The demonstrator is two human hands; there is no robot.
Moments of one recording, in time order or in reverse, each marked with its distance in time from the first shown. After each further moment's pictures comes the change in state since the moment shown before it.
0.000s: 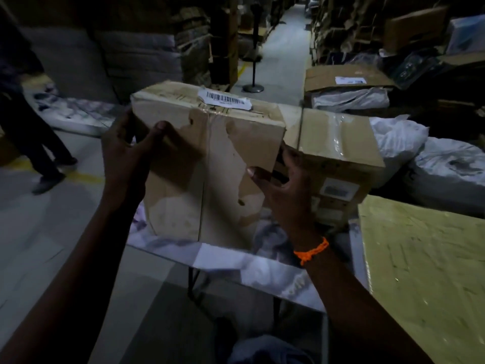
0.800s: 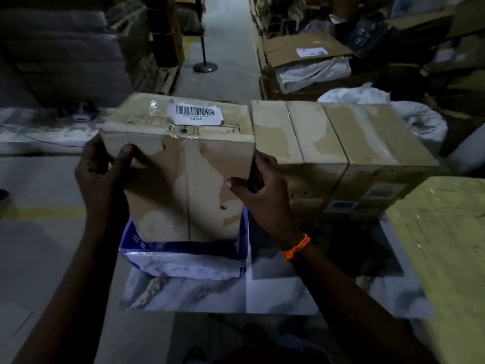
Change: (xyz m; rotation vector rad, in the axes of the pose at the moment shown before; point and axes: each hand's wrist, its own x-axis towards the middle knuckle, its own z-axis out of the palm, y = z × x) left_hand 0.202 -0.176 -0.097 -0.261 -0.129 -0.136; right_hand 0.092 0.053 0.224 -0.183 0.030 0.163
